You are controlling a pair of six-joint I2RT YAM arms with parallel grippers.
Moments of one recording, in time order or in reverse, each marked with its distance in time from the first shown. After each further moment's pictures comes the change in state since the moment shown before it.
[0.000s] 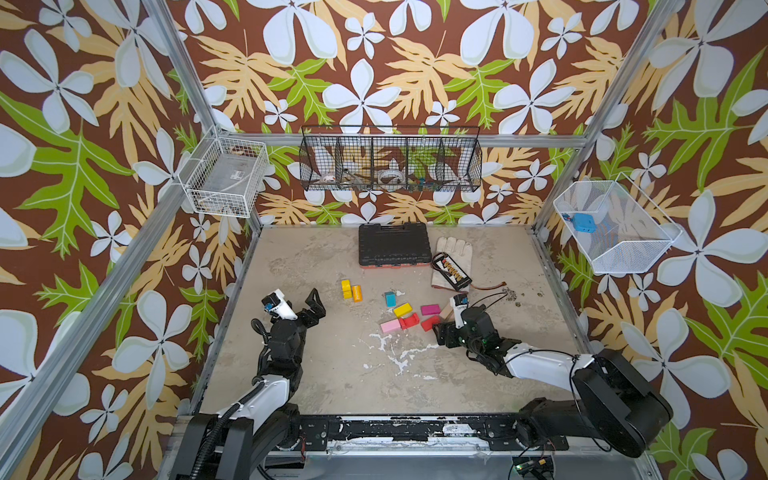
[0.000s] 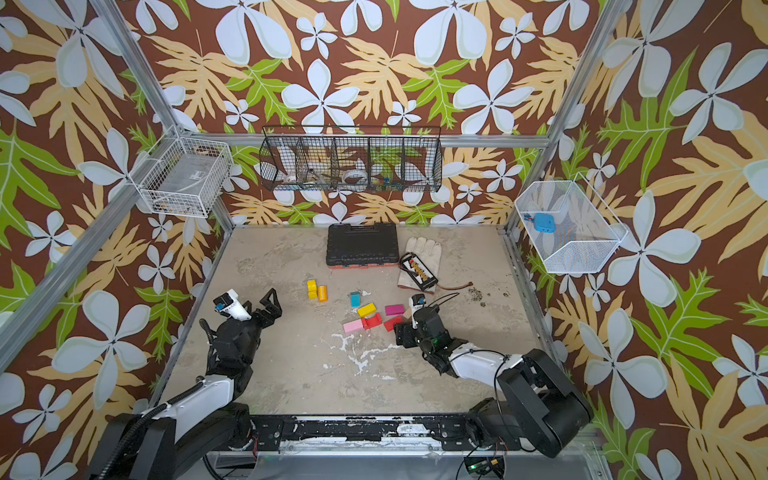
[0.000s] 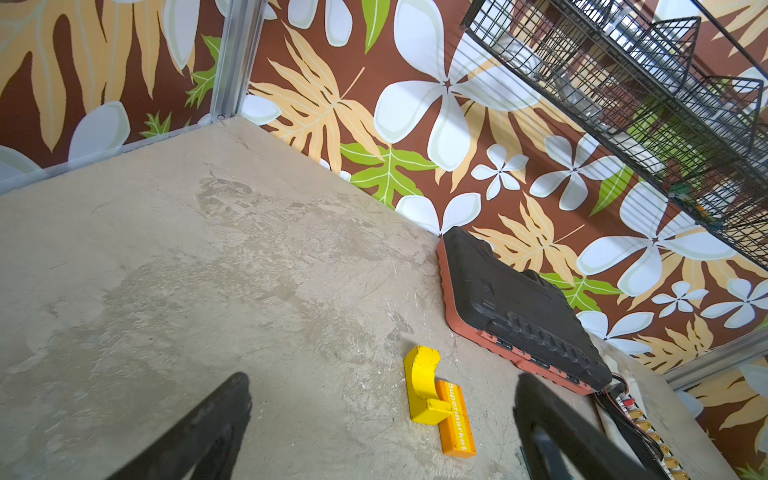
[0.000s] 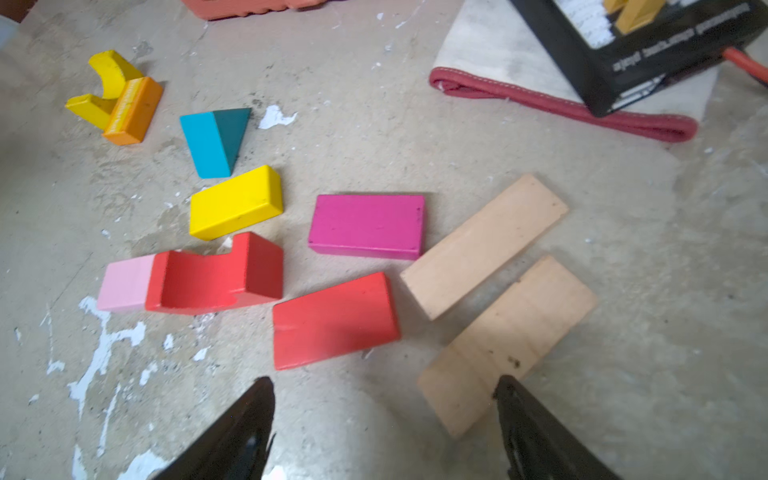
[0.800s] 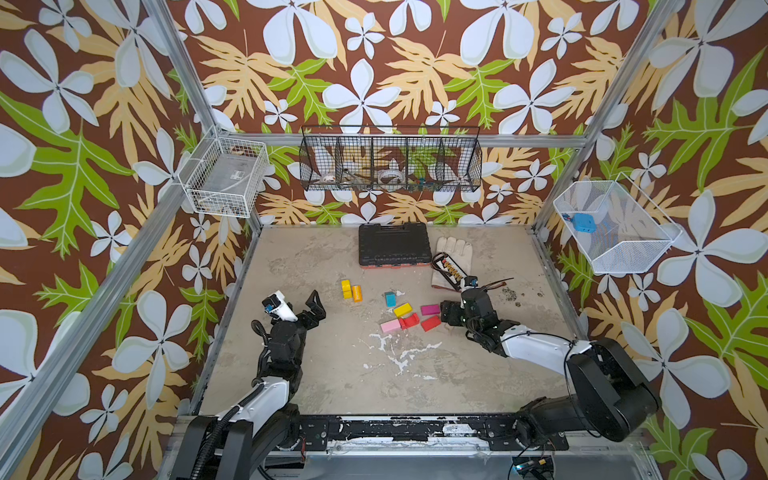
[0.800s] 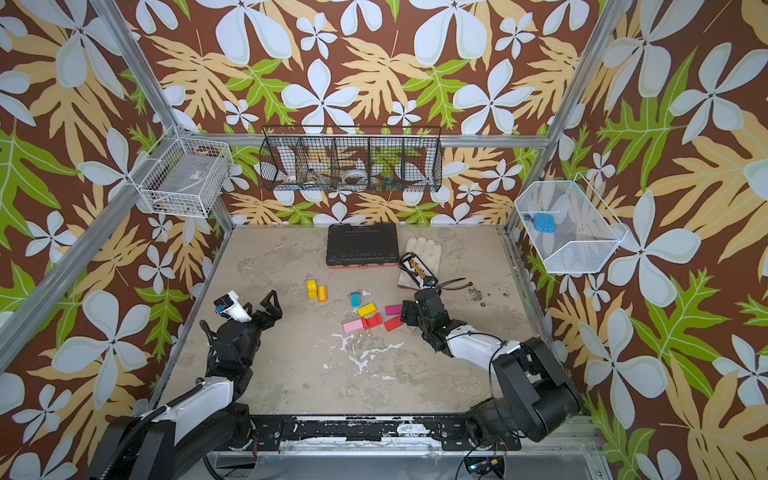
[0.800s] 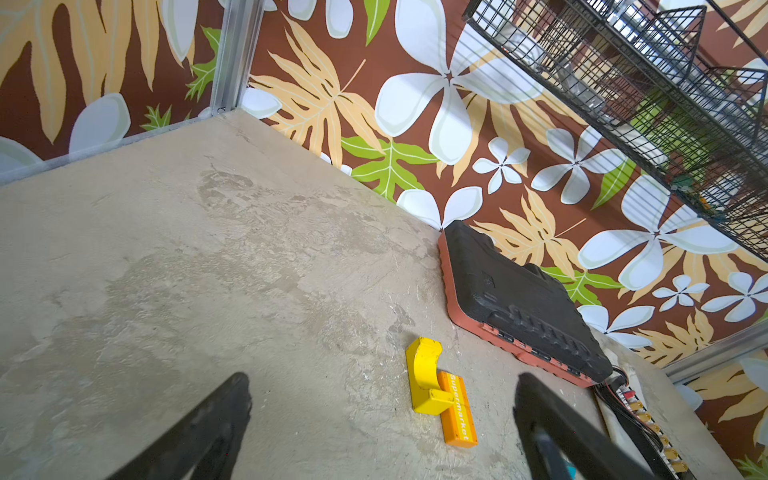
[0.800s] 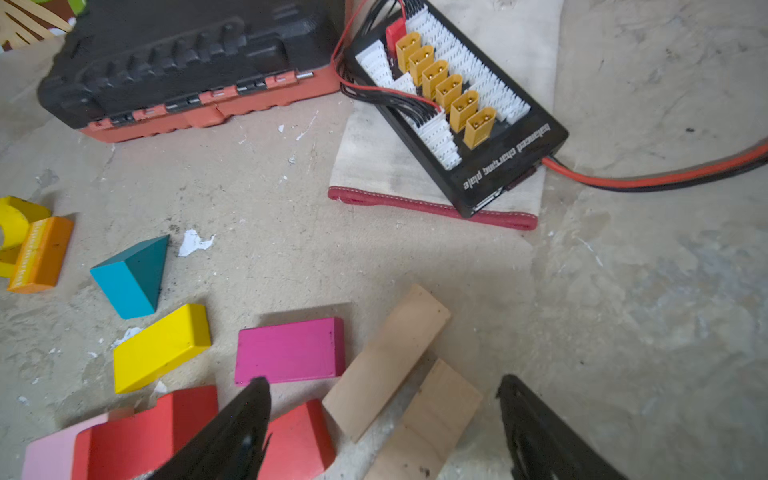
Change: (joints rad) left arm 0.000 -0.013 -0.013 -0.013 0.003 0.000; right arm -0.124 0.127 0.193 -0.103 0.106 0.074
